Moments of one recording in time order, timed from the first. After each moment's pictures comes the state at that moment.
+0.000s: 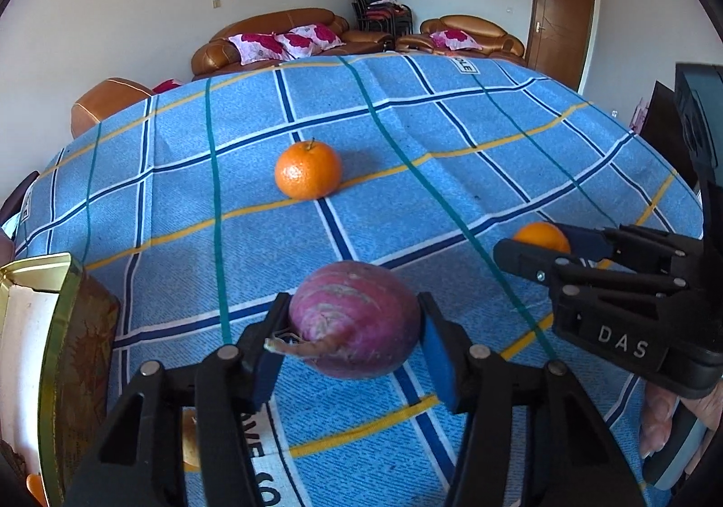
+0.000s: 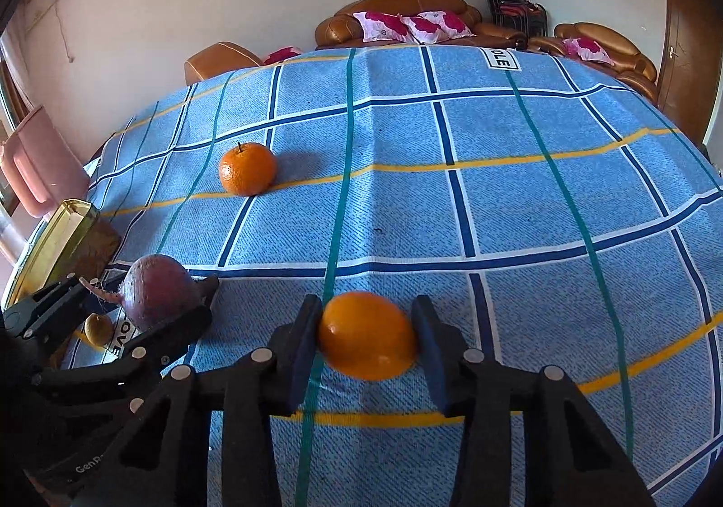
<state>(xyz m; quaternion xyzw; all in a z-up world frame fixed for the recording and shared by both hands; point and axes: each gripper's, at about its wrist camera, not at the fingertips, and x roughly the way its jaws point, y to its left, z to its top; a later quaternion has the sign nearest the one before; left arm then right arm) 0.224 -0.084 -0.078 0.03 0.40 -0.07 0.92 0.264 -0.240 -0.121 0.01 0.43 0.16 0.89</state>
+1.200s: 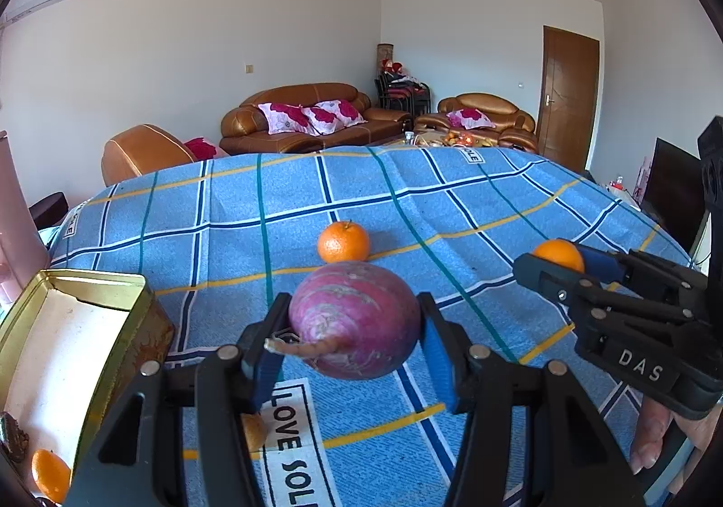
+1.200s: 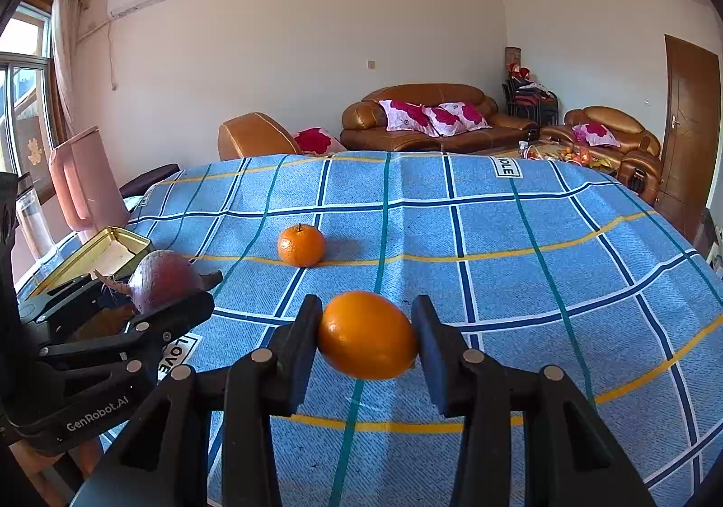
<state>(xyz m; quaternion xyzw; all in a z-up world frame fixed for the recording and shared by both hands) 0.178 -0.064 -0.045 0.01 0.27 -0.04 0.96 0.217 -0.238 -0.081 0.00 0.28 0.19 0.94</state>
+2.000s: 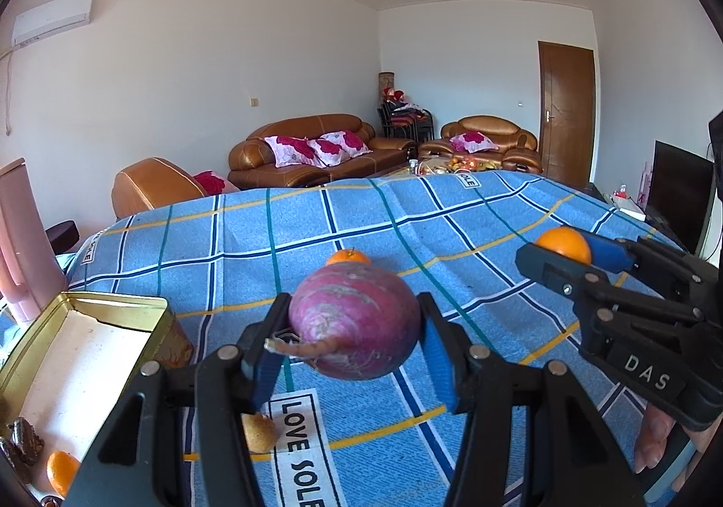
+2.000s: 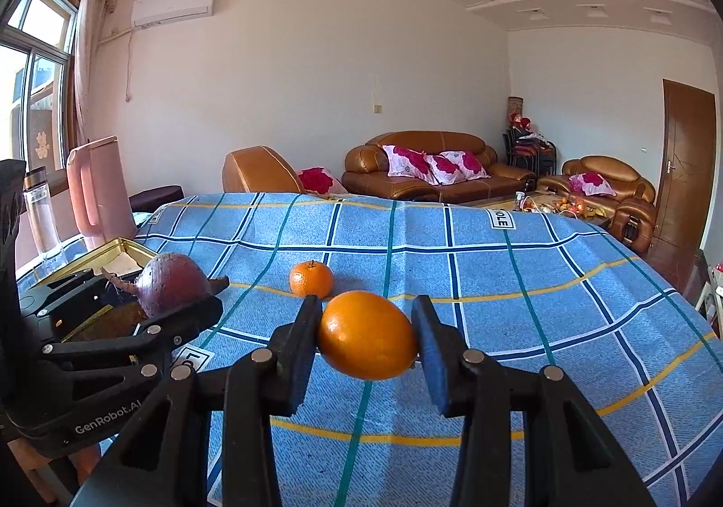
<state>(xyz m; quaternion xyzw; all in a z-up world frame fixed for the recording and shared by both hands) 0.154 -0.069 -0.036 0.03 0.21 -0.03 0.98 0.186 -0.237 -0.067 -0.02 0.20 0.19 0.96</state>
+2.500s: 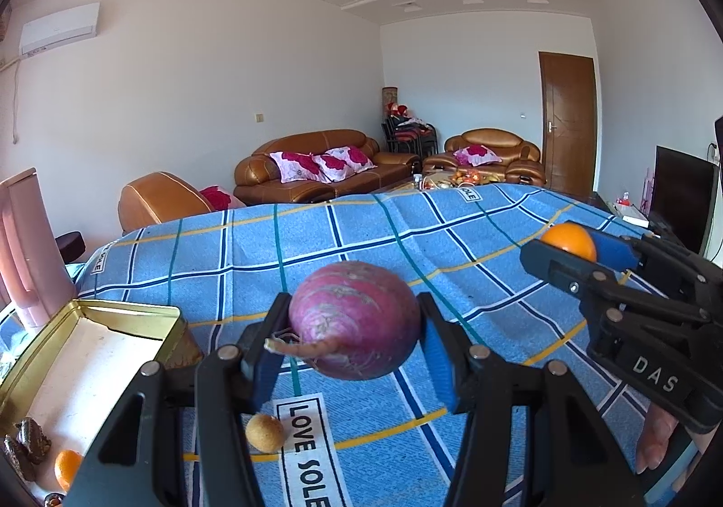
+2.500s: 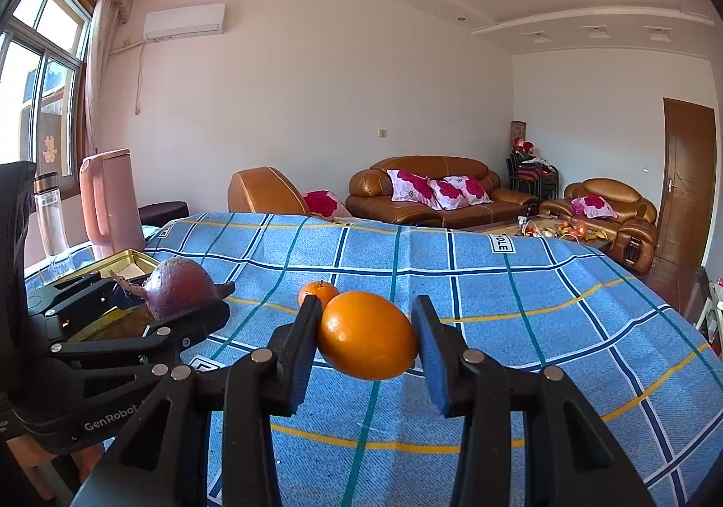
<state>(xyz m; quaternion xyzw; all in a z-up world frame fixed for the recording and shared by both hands) 0.139 -0.069 -0.032 0.03 0.19 -0.02 0.98 0.172 -0.238 -0.062 -0.02 0.16 0.20 0.97</state>
